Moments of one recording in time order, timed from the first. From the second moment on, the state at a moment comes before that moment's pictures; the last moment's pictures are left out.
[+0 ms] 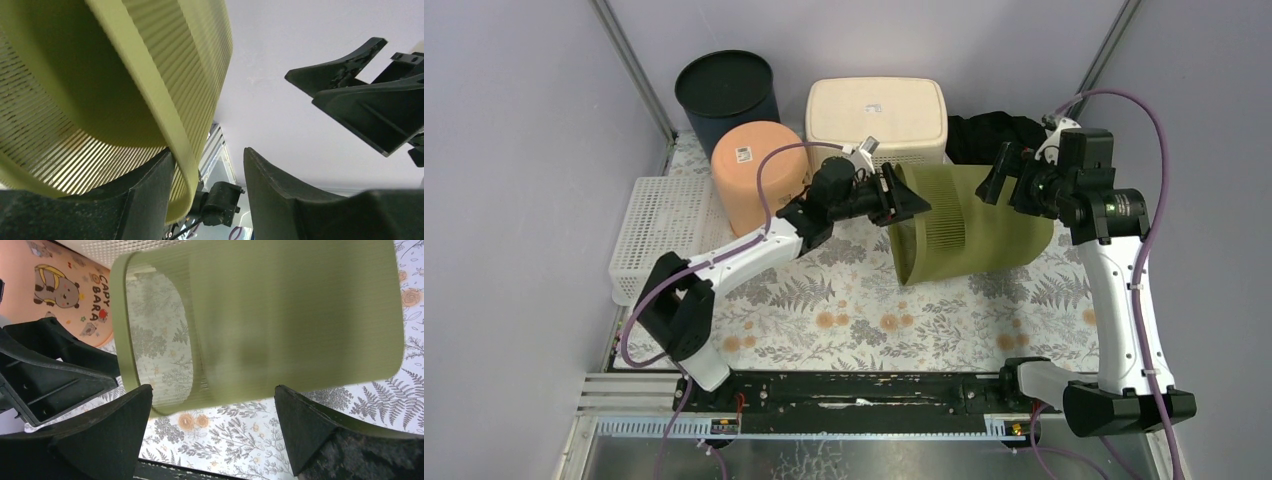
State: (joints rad) left arm -0.70 1.63 1.20 0.20 0.43 -1.08; right arm 0.08 1.17 1.53 -1.04 -0.16 0.31
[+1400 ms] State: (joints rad) left arm -0.66 2.09 1.26 1.15 0.53 -1.70; right arm -0.20 1.43 2.07 -1.12 -0.24 0.35
